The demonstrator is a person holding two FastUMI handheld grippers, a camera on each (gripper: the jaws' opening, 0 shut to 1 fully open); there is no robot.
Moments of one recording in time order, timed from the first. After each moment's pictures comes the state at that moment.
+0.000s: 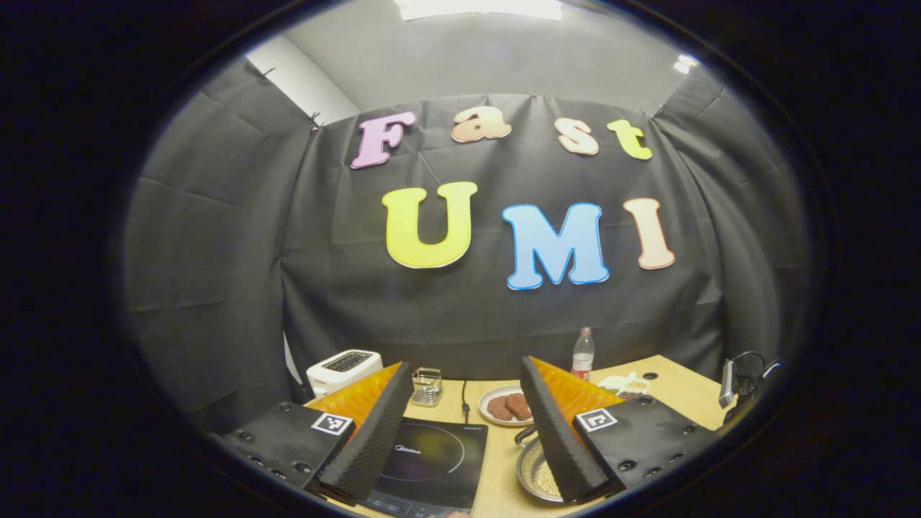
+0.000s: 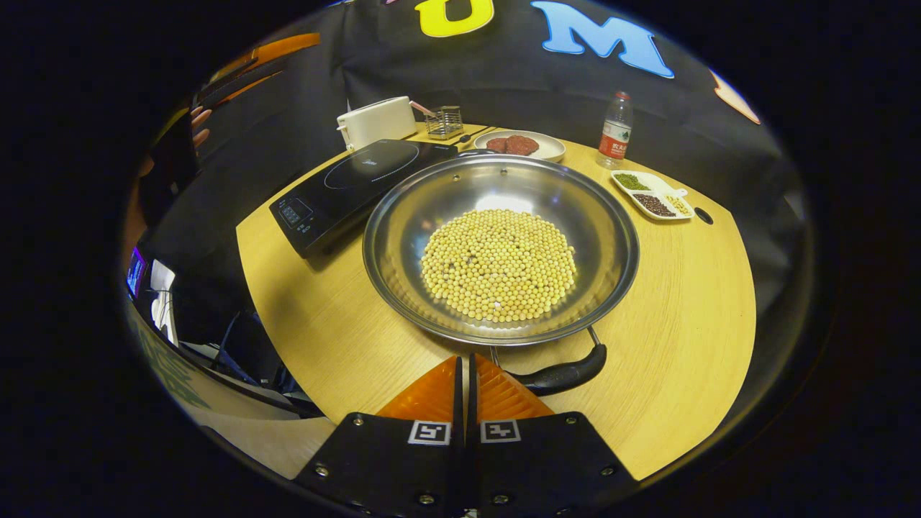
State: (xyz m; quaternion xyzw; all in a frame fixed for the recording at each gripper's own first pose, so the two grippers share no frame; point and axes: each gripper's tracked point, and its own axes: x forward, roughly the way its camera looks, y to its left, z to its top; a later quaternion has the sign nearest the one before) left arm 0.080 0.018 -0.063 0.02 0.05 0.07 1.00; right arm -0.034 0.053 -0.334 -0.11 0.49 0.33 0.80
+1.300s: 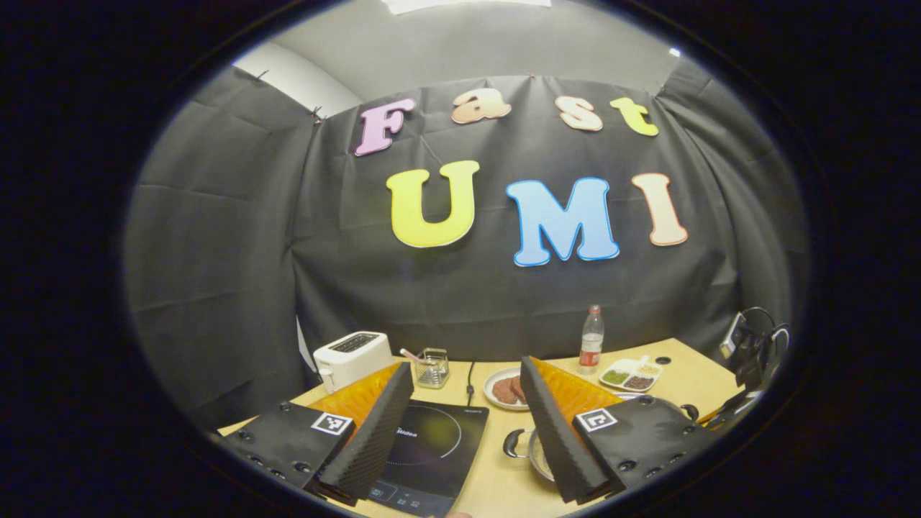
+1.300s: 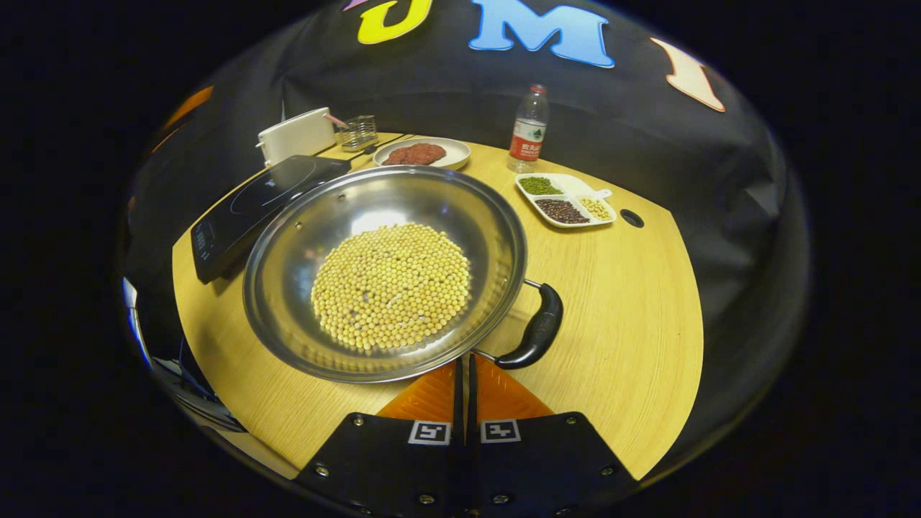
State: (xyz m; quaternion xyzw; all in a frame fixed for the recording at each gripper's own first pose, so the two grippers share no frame) left arm 0.078 -0.003 -0.101 0.03 0.10 0.11 0.99; right arm 0.078 -0.031 -0.348 -0.13 0.46 0.21 0.85
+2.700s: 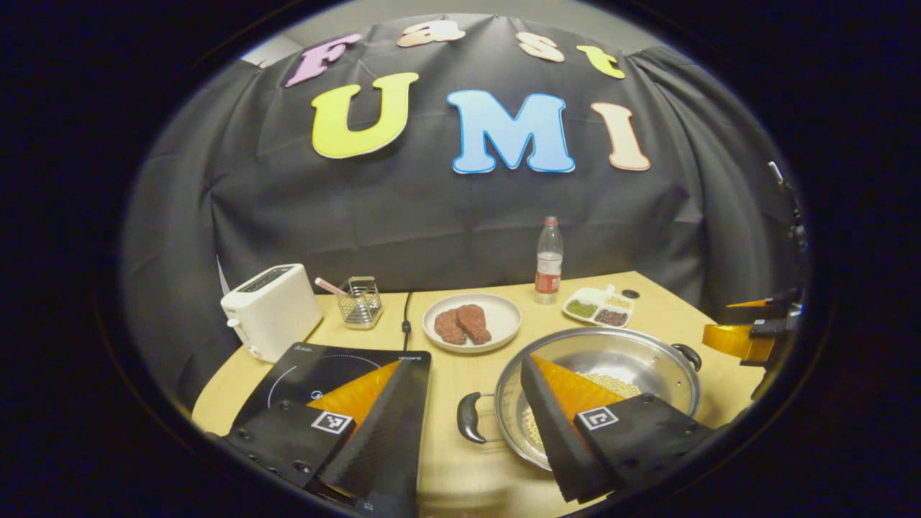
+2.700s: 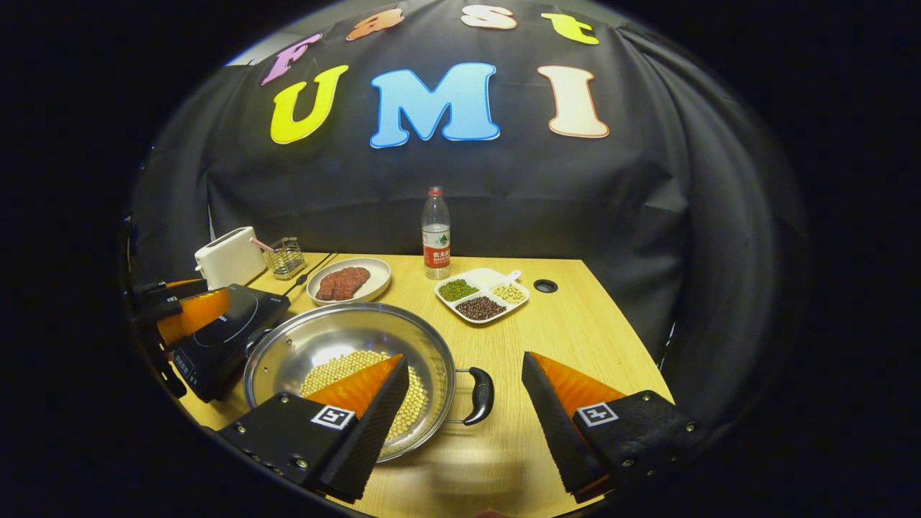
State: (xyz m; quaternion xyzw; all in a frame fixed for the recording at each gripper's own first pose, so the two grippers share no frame) left arm 0.145 -0.043 -0.258 0.02 0.25 -0.02 0.97; right arm 0.133 -0.034 -0.269 -0.02 0.30 0.07 0.95
